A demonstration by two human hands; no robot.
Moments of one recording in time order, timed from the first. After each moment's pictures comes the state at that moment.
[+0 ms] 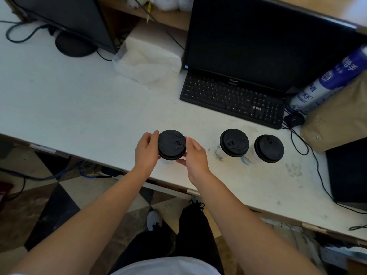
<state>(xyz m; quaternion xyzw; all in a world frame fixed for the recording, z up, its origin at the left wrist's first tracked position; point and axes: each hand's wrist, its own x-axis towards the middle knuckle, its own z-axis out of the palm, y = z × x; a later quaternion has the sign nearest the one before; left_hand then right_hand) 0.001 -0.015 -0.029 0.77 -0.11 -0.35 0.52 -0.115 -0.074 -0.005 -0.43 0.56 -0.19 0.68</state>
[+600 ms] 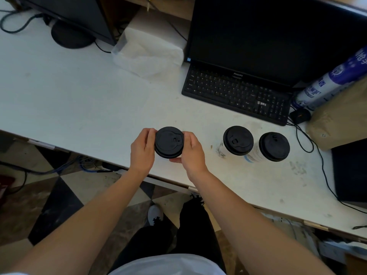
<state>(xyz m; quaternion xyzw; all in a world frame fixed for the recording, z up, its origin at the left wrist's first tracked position) 0.009 0.000 -0.038 0.79 -0.25 -0.27 0.49 -0.107 -0.073 -0.015 -0.52 0.54 -0.18 0.64</state>
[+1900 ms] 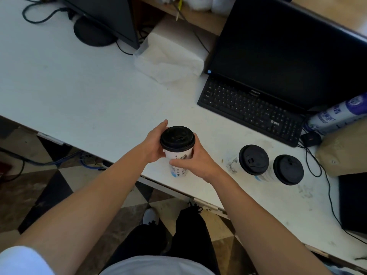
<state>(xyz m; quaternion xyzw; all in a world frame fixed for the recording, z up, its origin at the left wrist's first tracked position) 0.077 -0.040 -0.038 0.58 0.02 -0.63 0.51 -0.087 -0.102 -0.013 -0.67 0.38 0.00 0.64</state>
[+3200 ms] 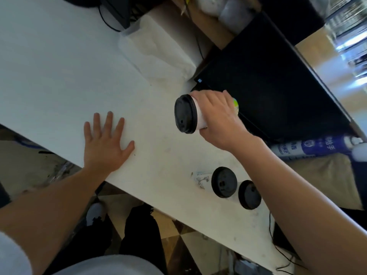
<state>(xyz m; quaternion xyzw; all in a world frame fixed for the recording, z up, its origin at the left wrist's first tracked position) 0.096 0.000 -0.137 0.91 -0.38 -0.12 0.09 -0.032 -0.217 0.112 -0.97 0.21 0.12 0.01</state>
